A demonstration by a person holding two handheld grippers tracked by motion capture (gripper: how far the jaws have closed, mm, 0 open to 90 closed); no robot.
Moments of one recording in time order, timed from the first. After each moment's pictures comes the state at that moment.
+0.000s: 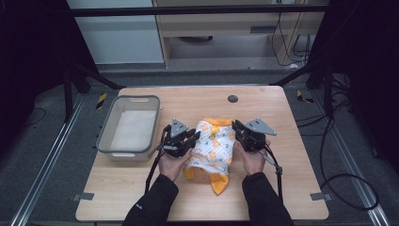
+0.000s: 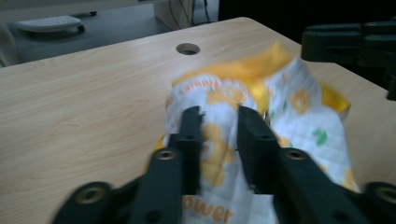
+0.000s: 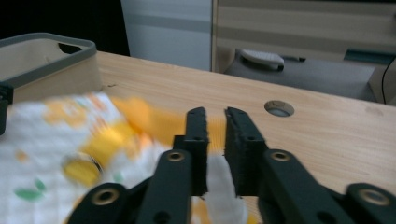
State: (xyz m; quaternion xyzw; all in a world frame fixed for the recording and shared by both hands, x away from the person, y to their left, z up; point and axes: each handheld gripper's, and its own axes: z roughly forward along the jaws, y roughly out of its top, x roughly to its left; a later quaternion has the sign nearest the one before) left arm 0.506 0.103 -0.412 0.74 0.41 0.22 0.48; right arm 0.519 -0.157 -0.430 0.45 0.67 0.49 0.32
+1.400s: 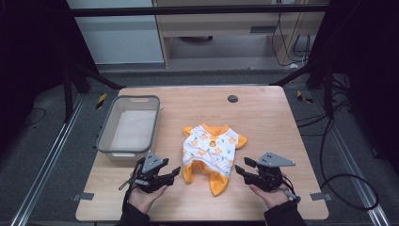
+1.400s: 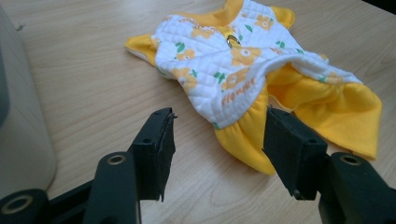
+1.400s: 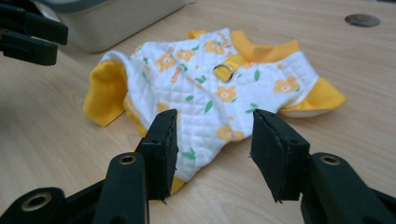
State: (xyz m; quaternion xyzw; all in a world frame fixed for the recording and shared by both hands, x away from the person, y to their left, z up) left arm 0.418 0.175 -0.449 0.79 0.40 0.18 0.43; right arm 0.410 -0.188 -0.448 0.40 0.76 0.48 0.18
